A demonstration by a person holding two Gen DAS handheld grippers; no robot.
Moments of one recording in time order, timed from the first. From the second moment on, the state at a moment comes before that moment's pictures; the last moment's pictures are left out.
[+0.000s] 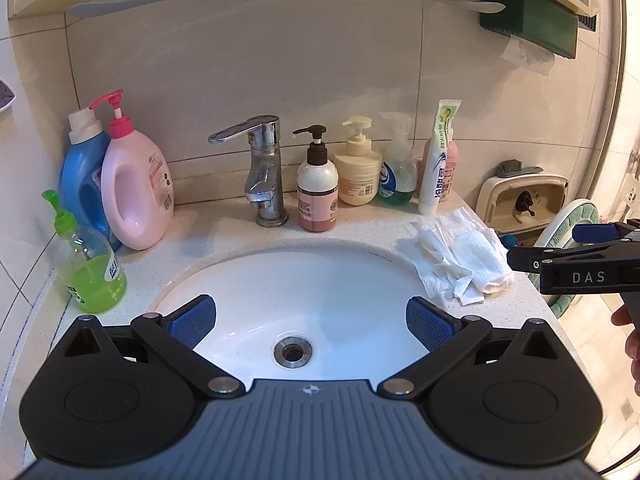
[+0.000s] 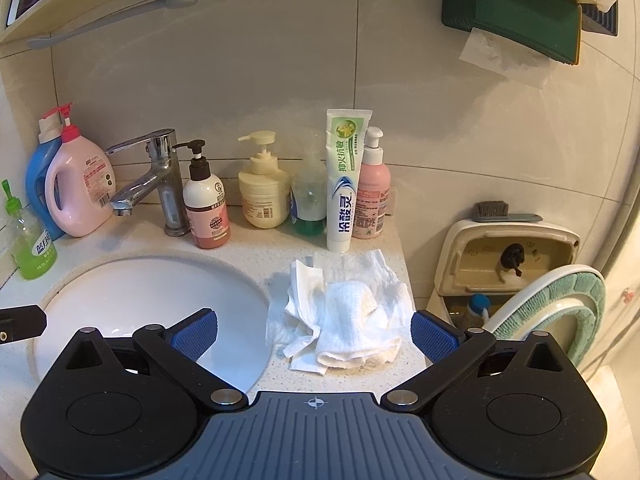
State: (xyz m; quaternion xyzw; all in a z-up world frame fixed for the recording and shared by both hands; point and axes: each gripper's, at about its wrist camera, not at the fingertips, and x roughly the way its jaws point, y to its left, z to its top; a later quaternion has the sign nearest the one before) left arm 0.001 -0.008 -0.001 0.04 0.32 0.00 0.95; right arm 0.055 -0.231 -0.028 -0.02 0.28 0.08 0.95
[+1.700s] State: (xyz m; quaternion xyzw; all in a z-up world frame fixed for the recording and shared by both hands) left arm -0.026 0.022 -0.006 0.01 0.34 0.11 0.93; right arm 0.175 -0.180 -0.036 -0.06 0.26 0.22 0.94
